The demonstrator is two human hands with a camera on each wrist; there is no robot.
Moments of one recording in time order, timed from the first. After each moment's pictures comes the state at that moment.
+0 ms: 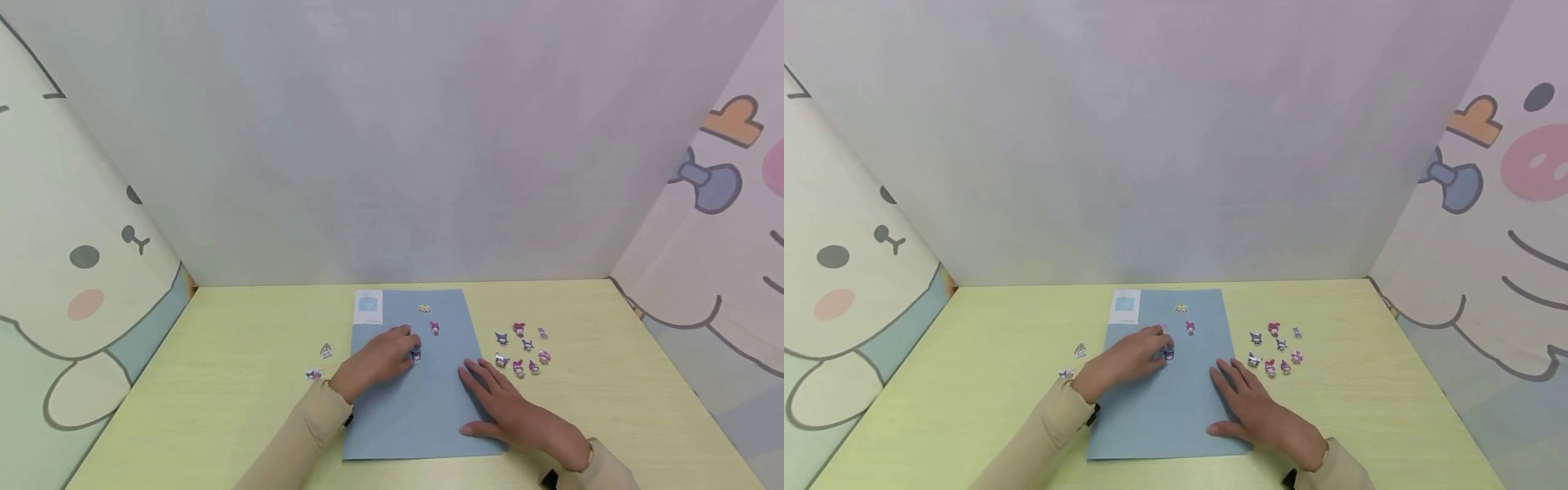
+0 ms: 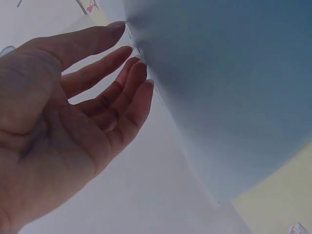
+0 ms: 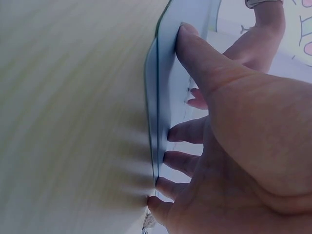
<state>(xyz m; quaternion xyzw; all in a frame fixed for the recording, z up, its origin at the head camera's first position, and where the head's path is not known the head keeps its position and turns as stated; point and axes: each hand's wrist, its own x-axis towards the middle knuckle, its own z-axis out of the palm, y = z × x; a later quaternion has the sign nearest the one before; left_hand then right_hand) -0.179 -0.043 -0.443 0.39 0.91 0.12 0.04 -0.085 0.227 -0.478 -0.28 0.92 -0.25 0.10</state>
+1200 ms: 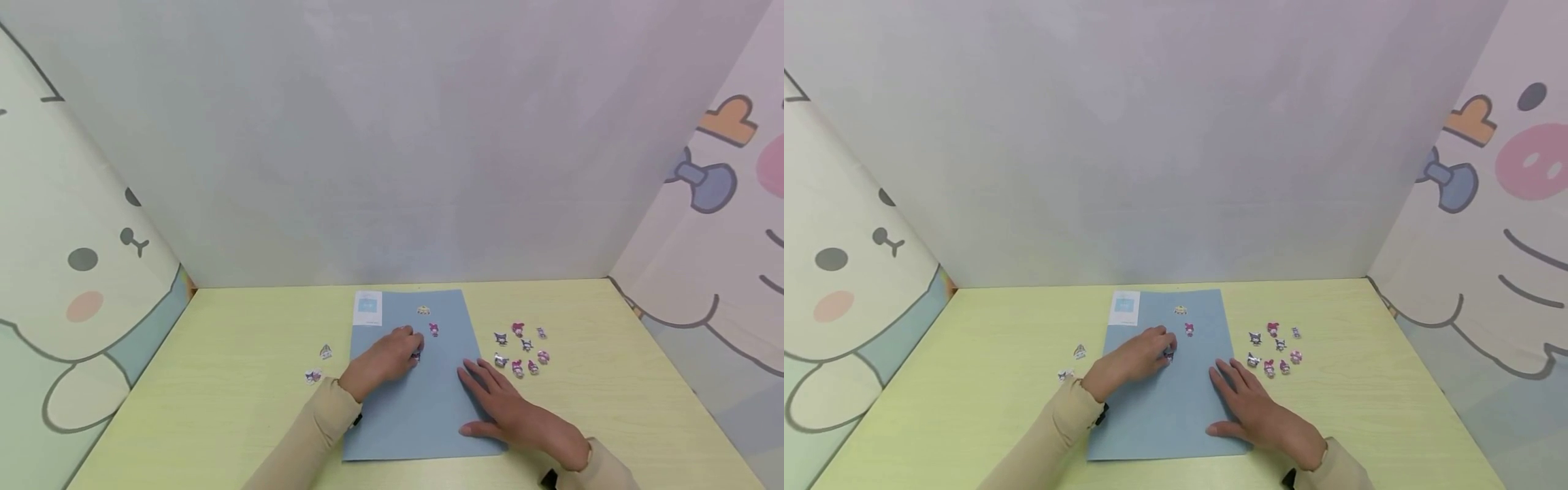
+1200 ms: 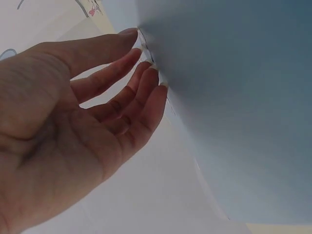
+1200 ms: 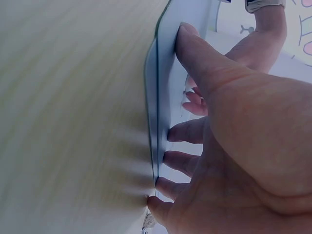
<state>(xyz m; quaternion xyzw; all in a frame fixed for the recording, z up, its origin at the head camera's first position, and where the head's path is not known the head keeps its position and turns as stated) -0.179 -0.026 -0.441 0.33 0.93 0.11 0.08 -0.086 0.227 -0.479 -0.28 0.92 -0.24 0.10</state>
